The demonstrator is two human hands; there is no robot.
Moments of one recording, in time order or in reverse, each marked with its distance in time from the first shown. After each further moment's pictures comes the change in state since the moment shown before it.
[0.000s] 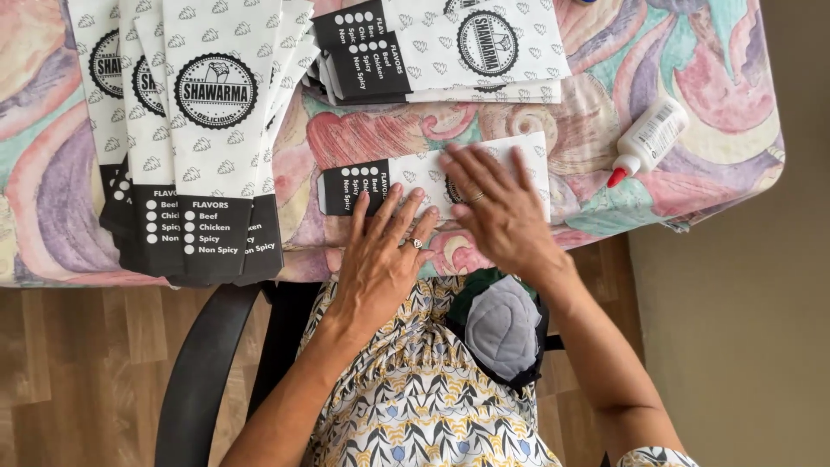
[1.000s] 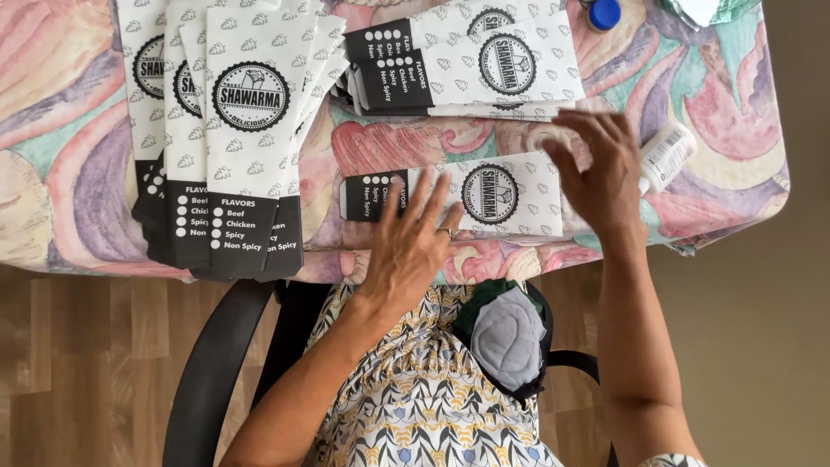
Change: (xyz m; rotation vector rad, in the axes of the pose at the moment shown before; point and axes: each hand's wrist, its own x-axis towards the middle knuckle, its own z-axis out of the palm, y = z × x) left_hand 0.035 0.010 -0.013 0.013 0.058 0.012; right_hand 0.010 0.107 -0.035 0.065 0.407 0.037
